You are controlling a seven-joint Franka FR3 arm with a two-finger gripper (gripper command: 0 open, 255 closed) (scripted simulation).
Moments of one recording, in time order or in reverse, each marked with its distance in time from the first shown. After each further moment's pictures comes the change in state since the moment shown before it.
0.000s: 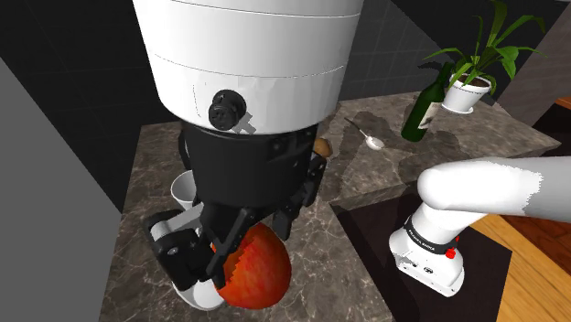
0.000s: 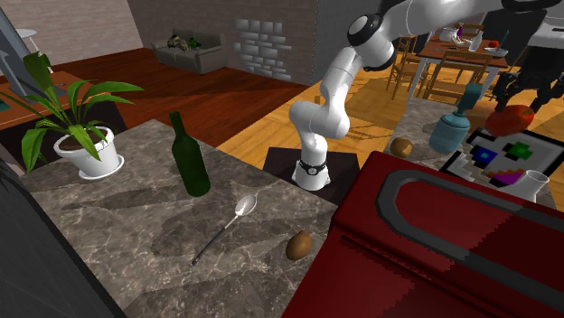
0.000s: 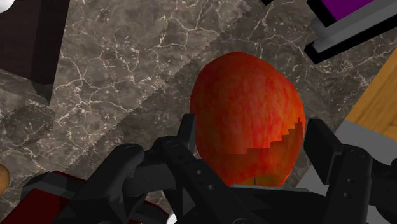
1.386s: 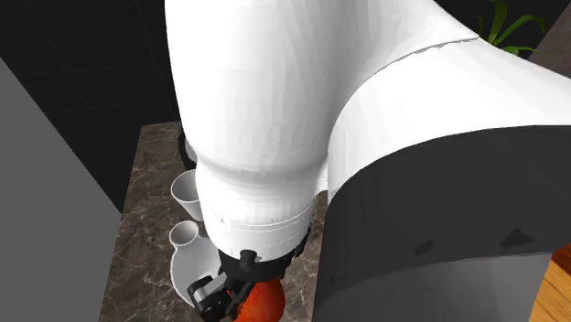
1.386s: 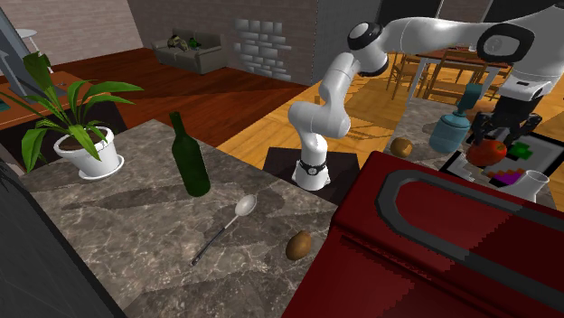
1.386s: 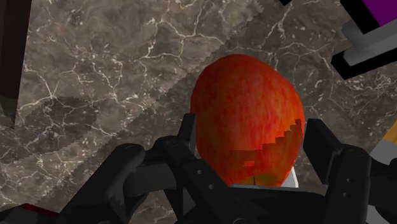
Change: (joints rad) arm 0.094 -0.128 0.051 -0.310 0.093 0.200 -0.083
